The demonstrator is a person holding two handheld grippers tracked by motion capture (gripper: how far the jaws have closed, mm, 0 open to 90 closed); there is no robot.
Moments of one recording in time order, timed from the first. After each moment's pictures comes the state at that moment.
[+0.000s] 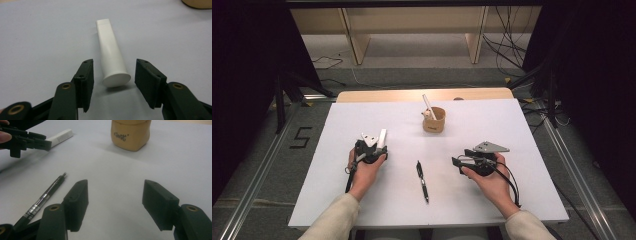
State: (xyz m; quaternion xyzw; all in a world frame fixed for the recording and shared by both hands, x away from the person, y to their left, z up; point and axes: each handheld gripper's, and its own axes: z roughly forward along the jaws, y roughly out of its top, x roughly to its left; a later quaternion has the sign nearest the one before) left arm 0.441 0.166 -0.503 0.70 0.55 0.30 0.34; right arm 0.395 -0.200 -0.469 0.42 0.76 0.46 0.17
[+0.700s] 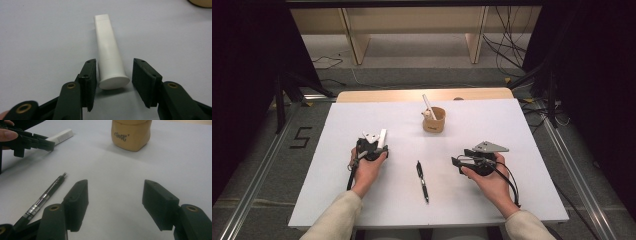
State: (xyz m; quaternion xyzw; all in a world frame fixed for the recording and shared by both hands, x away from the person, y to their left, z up) left arm 0.449 0.163 -0.503 0.70 0.57 0.27 0.34; right arm 0.396 -0.199 -0.469 0.42 0.76 0.46 0.17
